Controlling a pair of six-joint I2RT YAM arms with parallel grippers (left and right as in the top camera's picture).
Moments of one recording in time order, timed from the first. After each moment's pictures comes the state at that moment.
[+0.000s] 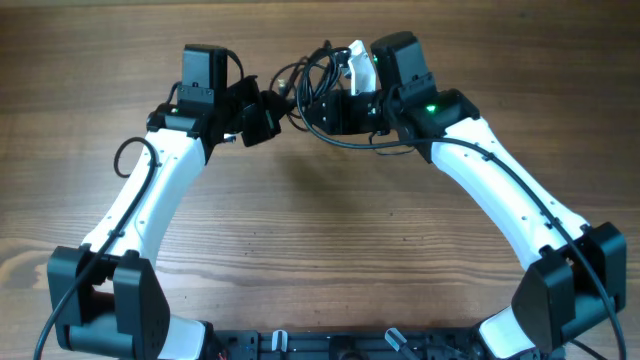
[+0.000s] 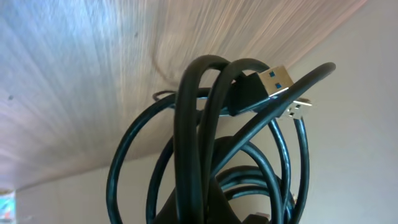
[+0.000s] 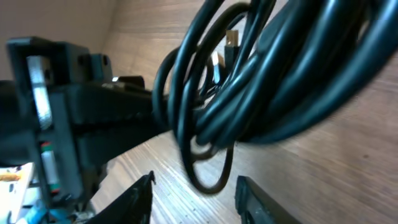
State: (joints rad) left arm -0.17 1.63 1.23 -0.47 0.59 -2.09; right arm 0.46 1.71 1.40 -0.49 -0.56 0.43
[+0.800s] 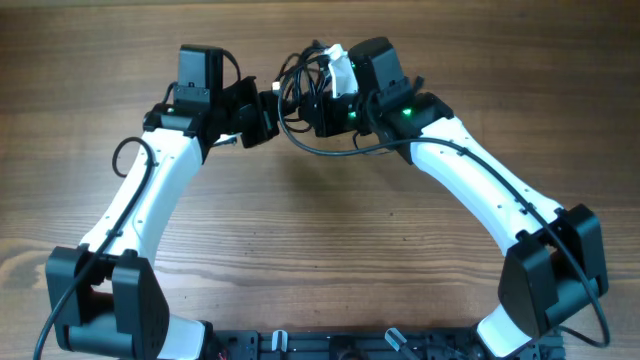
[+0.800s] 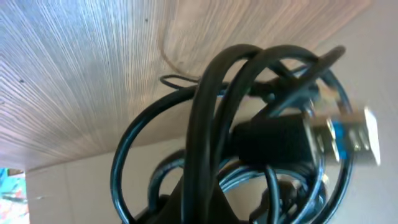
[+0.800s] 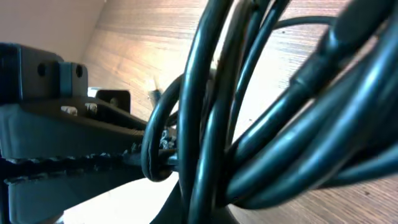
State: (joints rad) left arm -0.16 1.63 1.23 -0.49 0.65 -2.09; right arm 0.52 1.78 1.40 -0.38 -0.48 0.39
